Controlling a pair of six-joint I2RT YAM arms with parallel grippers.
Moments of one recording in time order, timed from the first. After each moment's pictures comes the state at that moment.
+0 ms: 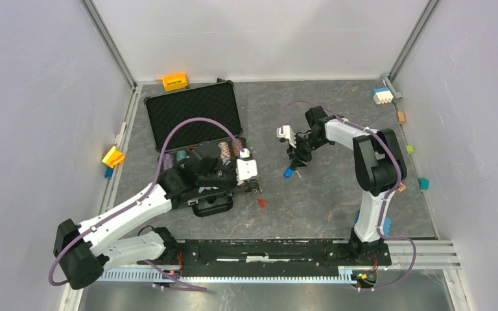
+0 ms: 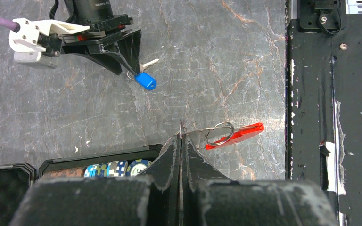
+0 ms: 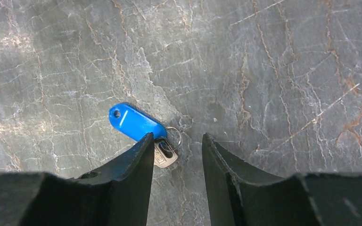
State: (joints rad) left arm -0.83 1.03 0.81 -0.26 0.48 0.45; right arm 0.29 1.95 1.26 -0.68 -0.73 -1.12
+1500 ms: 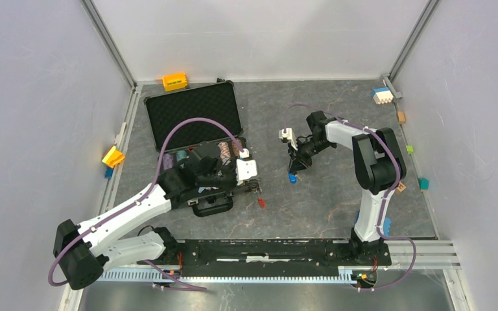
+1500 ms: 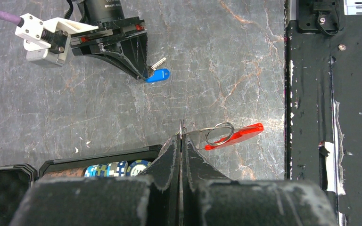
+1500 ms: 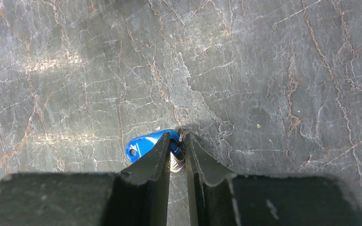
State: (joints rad) left arm -0.83 1.03 0.81 -0.26 0.48 0.45; right arm 0.28 1.98 1.24 -0.75 -0.84 -1.08
